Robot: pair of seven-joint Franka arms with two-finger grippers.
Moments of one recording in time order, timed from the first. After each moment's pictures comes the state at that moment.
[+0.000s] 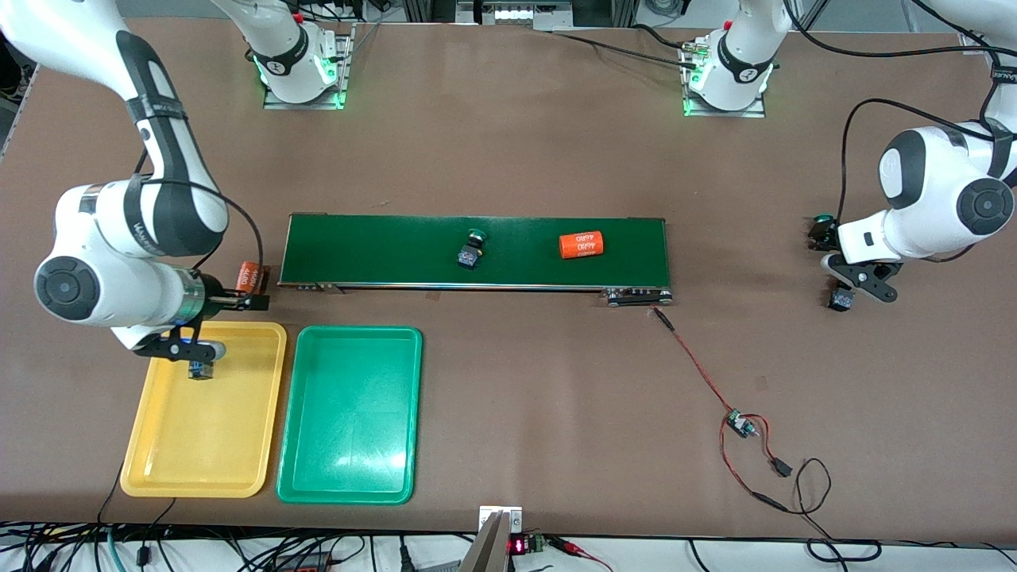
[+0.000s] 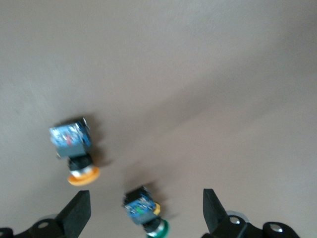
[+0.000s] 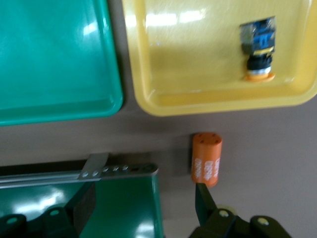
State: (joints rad) left arm 0.25 0.21 -0.07 -2.18 0.11 2.18 0.61; right arm -0.03 0.50 0.17 -1.56 -0.06 1.79 0.26
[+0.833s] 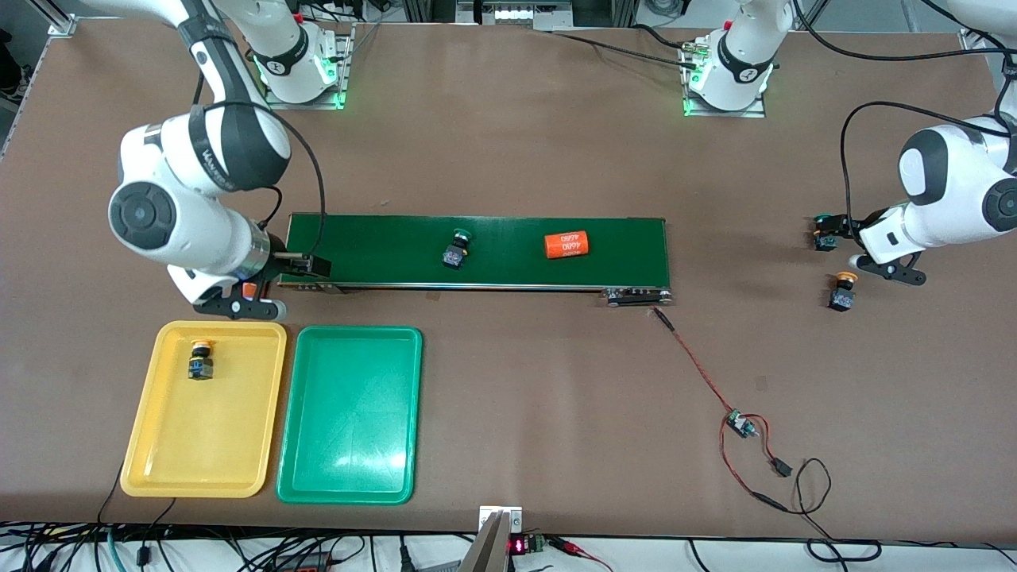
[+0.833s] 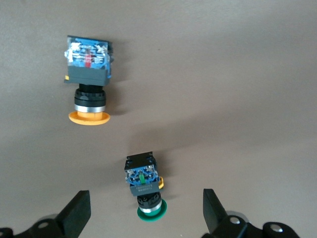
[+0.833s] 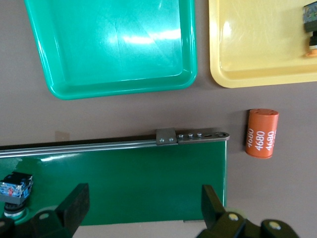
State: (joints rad) left arm 0.37 0.24 -0.06 -2.24 0.11 2.21 0.46; right arm 0.11 0.29 0.17 -1.78 0.01 1.95 0.37
